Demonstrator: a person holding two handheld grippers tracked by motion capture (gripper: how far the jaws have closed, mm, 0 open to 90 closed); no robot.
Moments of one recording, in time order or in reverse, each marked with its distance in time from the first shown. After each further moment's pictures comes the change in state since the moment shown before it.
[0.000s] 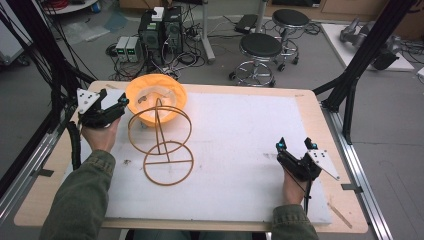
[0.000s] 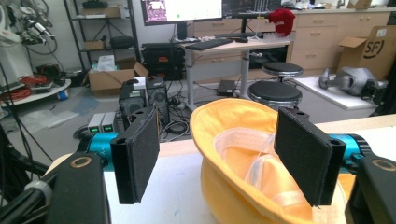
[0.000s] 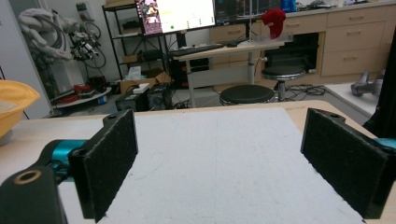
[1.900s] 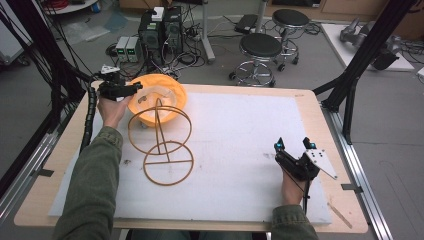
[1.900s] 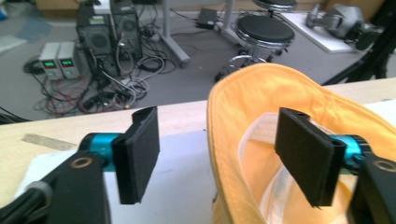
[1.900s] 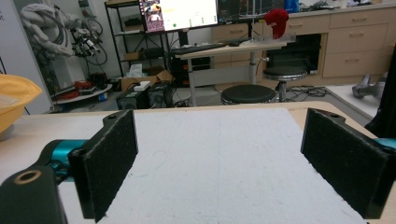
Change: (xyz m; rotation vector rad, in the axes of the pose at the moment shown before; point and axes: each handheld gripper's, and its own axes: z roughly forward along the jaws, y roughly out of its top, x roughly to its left) left arm 0.029 -0.003 0.123 0.336 -0.121 -0.095; right arm 0.003 -0.001 0.001 0.003 0.009 -0.021
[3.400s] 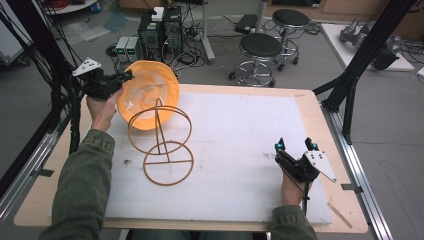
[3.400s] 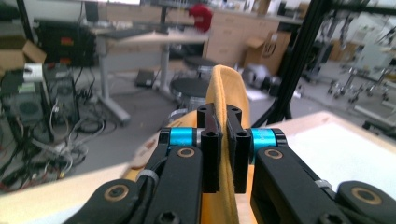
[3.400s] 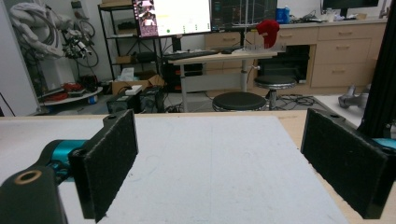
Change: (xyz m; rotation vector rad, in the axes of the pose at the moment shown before) left arm -0.014 0.025 -0.072 -0.282 -0.278 0.028; right arm 0.004 0.002 -0.005 -0.029 -0.035 -0.039
